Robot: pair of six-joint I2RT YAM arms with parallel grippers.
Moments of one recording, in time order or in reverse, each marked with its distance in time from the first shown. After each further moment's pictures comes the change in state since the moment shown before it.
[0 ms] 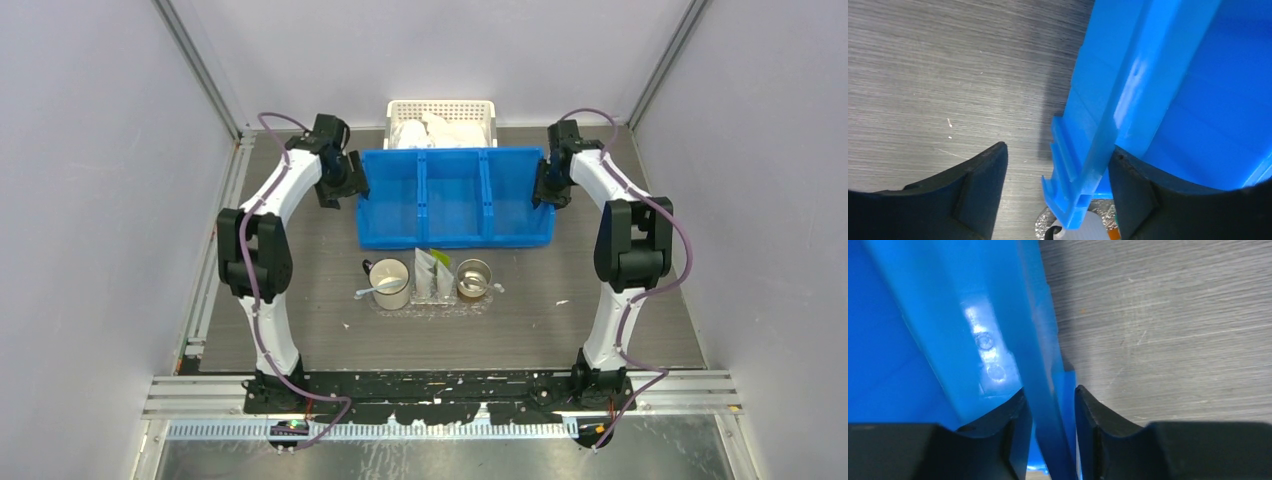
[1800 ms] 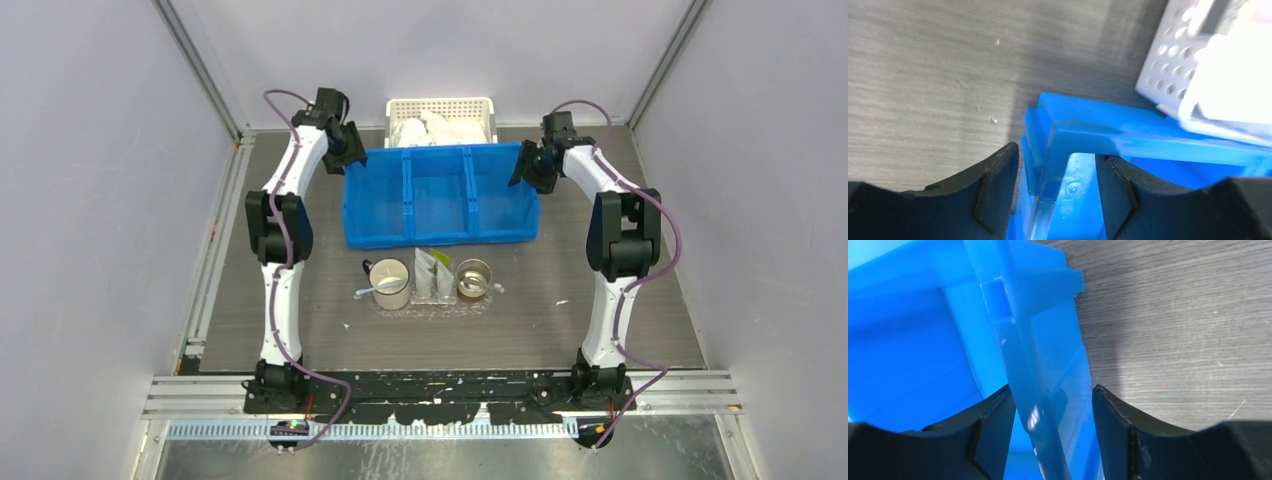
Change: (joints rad) left arm 0.048 0.428 0.588 -0.075 -0.008 0.008; right arm 0.008 0.131 0.112 0.189 -0.195 0.122
